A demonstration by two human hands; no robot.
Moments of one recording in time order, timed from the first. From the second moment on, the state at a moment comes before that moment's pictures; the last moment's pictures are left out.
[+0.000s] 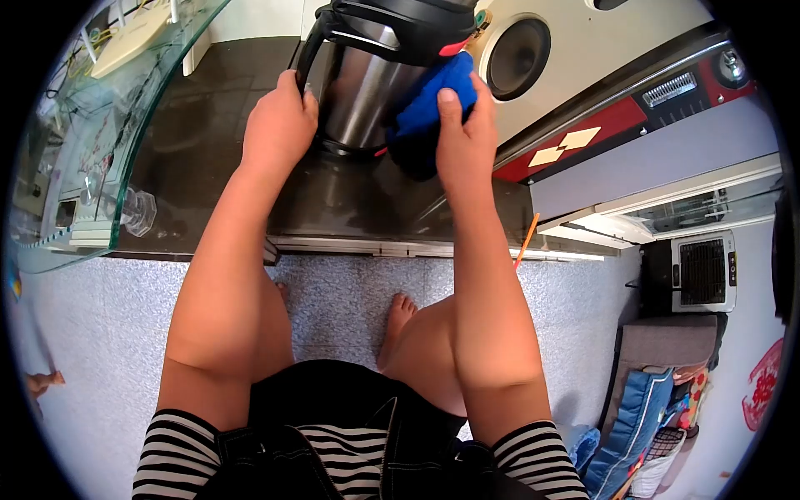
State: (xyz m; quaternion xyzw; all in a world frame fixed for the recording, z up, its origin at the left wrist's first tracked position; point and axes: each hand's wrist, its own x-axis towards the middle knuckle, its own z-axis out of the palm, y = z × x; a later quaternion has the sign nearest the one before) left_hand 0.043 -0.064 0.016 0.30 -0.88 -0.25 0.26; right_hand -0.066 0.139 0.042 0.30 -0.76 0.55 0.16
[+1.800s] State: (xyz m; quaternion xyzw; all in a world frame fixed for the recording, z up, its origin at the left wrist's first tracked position) left_hand 0.026 -0.077 0.008 0.30 -0.74 -0.48 0.36; right_hand -0.088 0.124 -0.025 0.21 -0.90 0.37 -0.01
